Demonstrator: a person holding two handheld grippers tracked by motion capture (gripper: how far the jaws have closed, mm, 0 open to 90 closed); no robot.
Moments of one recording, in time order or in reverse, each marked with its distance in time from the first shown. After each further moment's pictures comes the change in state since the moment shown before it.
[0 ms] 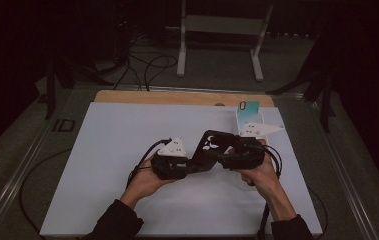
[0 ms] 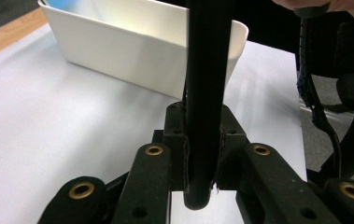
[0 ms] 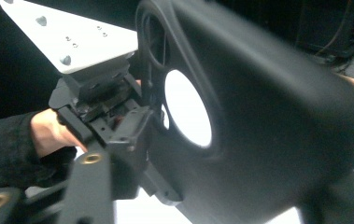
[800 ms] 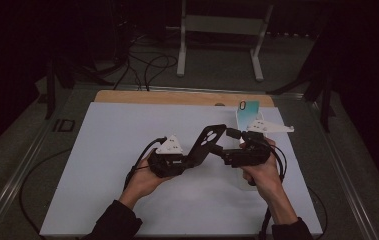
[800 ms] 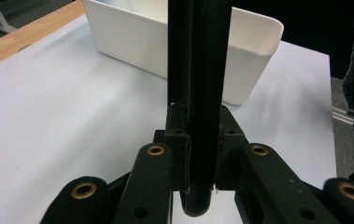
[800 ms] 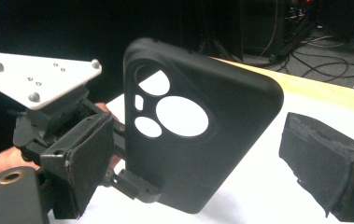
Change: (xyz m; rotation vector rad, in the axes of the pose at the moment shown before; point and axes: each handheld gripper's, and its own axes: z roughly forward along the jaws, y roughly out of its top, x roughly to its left) left arm 0.007 -0.005 -0.003 0.007 0.102 -0.040; right arm 0.002 0.005 -0.010 -0.061 -0.203 0.111
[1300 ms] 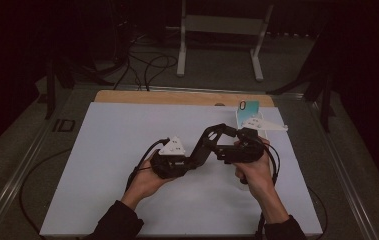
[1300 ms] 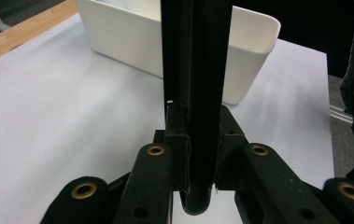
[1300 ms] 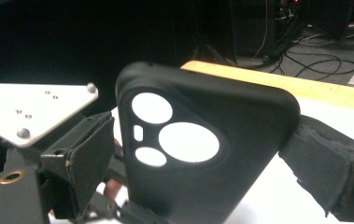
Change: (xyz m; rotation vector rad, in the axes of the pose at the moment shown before) left arm -0.004 0.001 0.006 0.007 -0.014 0.007; right arm 0.006 0.003 0.013 -0.025 -0.032 0.057
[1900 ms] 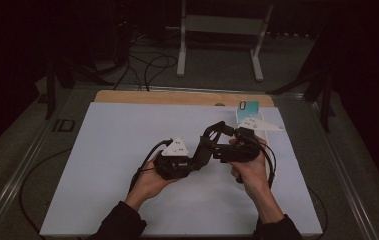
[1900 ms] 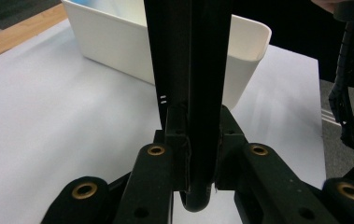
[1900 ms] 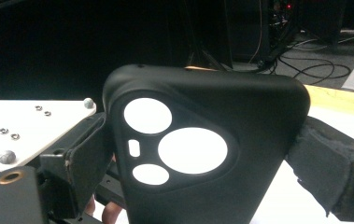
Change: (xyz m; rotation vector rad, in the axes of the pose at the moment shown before) left arm -0.004 0.002 0.006 -0.020 -0.018 -0.010; right arm 0.004 -0.001 0.009 -0.026 -0.022 0.007
